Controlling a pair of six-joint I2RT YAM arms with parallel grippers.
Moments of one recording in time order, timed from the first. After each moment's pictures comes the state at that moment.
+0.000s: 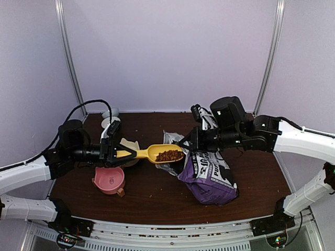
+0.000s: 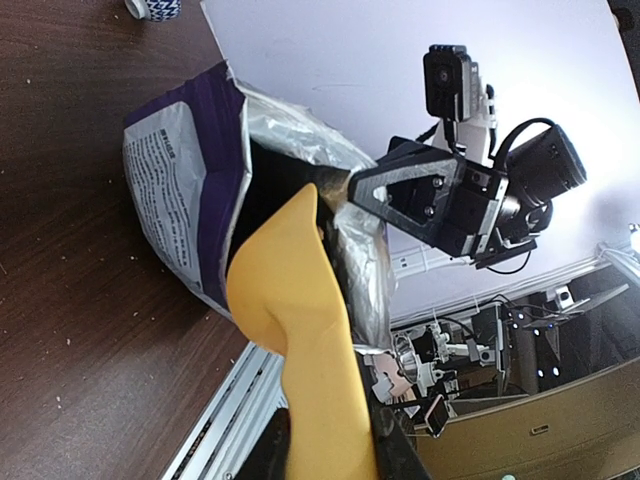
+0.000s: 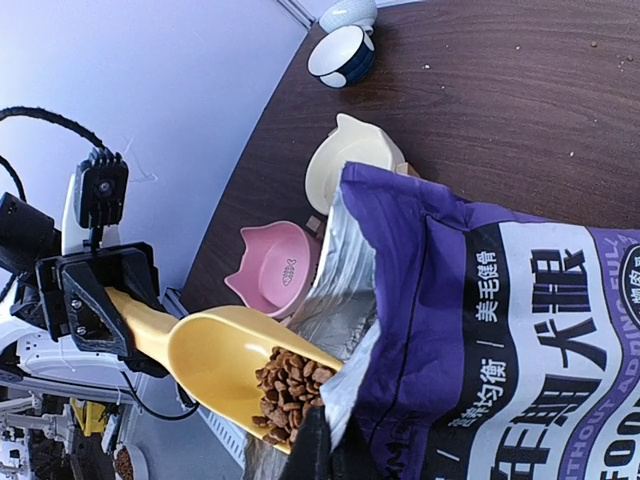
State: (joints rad) left arm -0.68 0.96 0.60 0.18 0.78 -1.00; right arm 1.02 1.36 1.23 -0.42 -0.02 0.79
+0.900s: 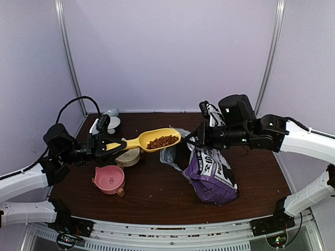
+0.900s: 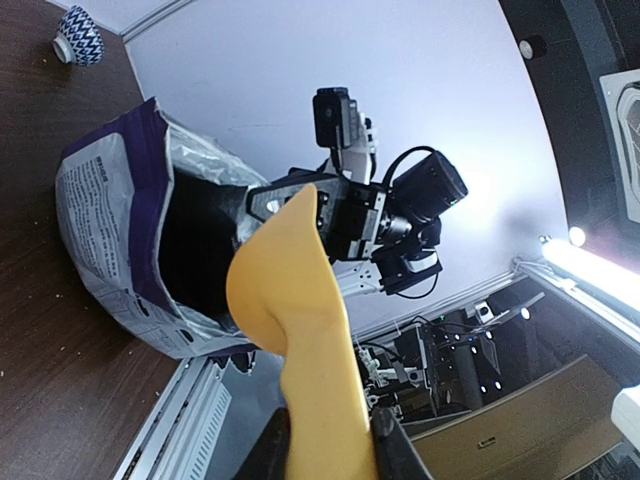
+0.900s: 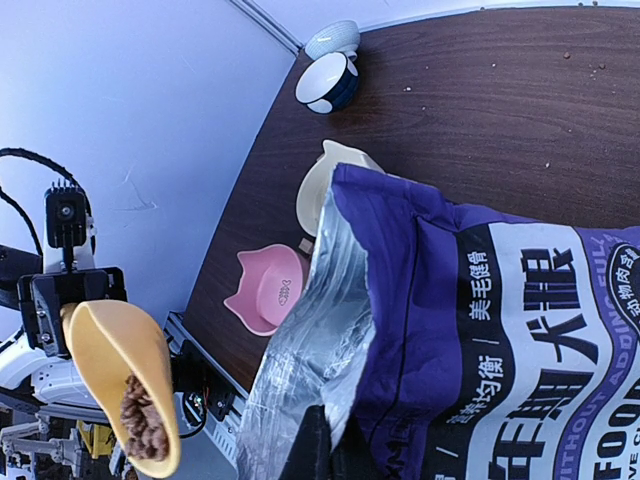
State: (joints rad) left arm -0.63 0.86 0.49 0.50 0.82 -1.26; right arm 0.99 1.30 1.21 -0.42 0.01 0.82
